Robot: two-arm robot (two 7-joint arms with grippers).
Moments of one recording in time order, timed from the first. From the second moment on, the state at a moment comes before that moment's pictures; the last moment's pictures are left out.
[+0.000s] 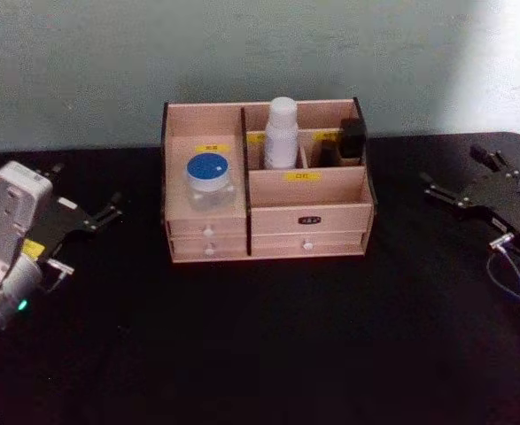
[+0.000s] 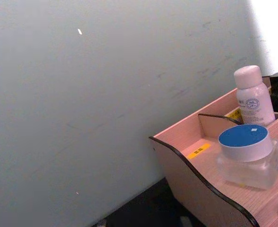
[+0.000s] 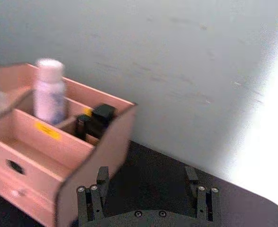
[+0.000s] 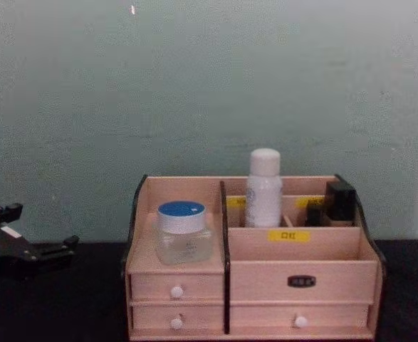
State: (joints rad) left arm -0.20 0.60 0.45 -1.41 -0.25 -0.12 0.03; right arm 0.17 0.60 -0.29 -1.45 0.39 -0.08 0.24
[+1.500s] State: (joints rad) left arm -0.20 0.60 0.45 -1.41 -0.25 -0.12 0.03; right arm 0.24 0.45 -0.37 -1.31 0.02 -0.02 -0.05
